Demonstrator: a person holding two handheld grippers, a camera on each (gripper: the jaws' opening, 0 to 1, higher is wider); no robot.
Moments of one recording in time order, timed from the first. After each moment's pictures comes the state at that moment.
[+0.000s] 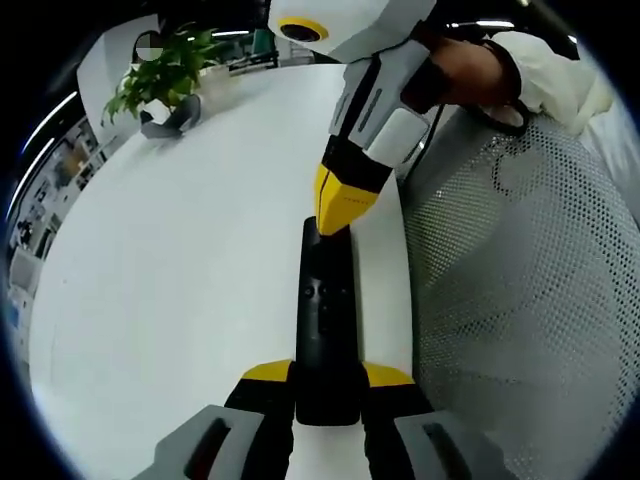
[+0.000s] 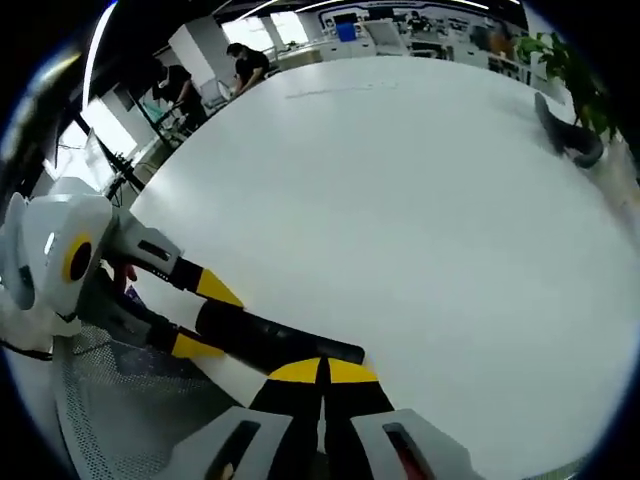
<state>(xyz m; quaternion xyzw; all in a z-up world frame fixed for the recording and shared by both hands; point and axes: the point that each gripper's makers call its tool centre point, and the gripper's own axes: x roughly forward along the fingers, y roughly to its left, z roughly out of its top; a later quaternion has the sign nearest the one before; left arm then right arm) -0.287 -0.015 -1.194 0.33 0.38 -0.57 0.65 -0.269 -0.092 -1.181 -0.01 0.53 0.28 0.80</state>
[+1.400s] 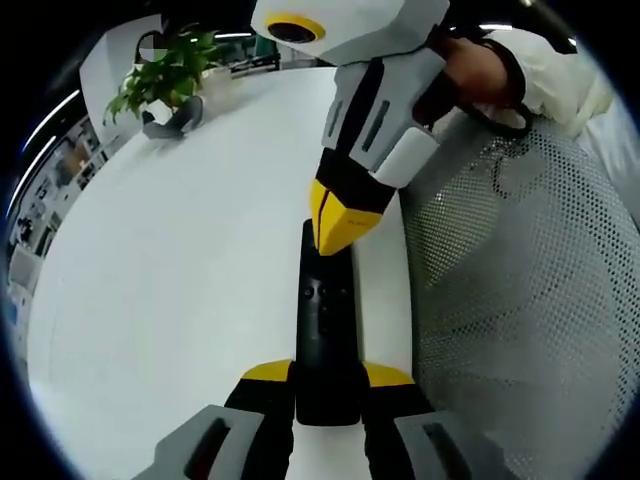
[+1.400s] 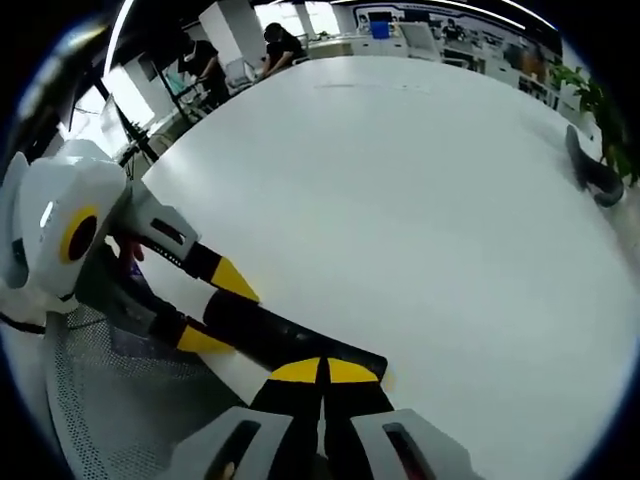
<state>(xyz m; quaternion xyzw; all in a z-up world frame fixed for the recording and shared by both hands) -0.287 -0.015 -1.194 0.32 0.37 -0.57 0.65 -0.269 -0.077 -1.183 -0.05 0.53 0.31 0.79</state>
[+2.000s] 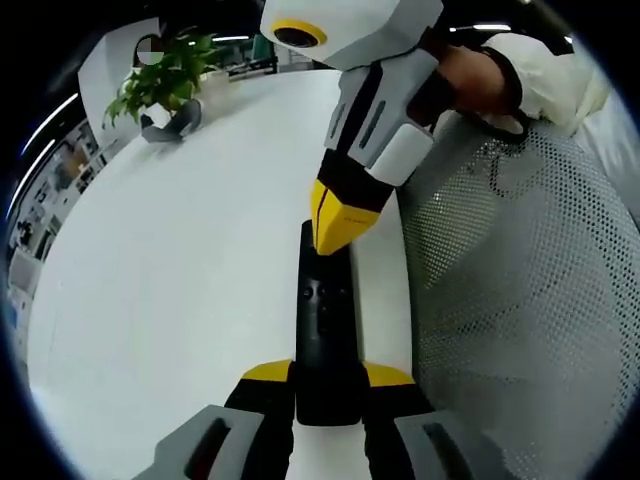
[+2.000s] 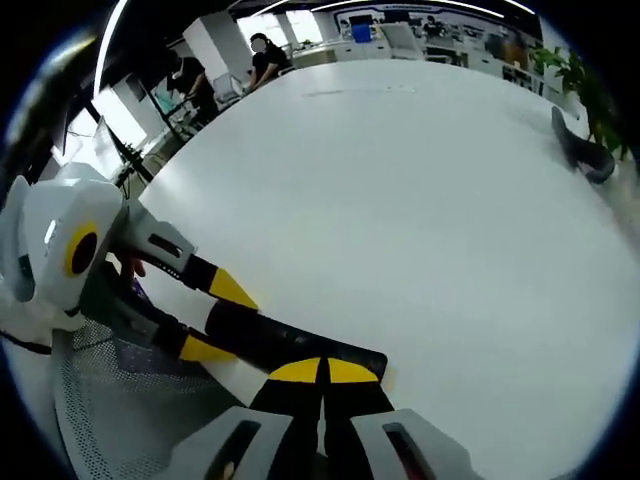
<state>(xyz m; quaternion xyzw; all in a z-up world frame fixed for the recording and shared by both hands) -0.288 -0.015 -1.194 0.32 0.37 -0.58 0.65 -0.269 -0.079 -1.182 0.01 0.52 0.29 0.80</state>
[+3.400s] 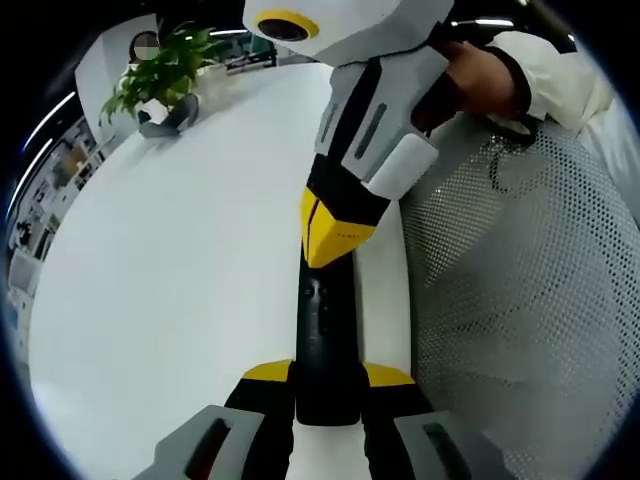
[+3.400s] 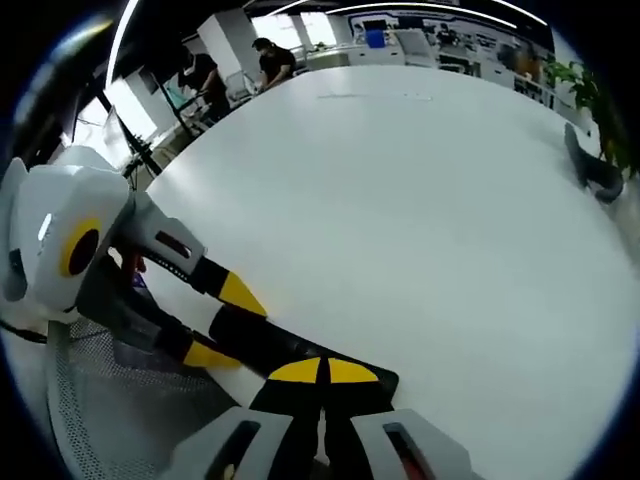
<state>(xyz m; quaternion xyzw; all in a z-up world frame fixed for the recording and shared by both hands) -0.288 -0.016 -1.194 0.33 0.38 -0.57 0.65 -0.268 -0.066 -1.183 -0.04 0.50 0.32 0.80</state>
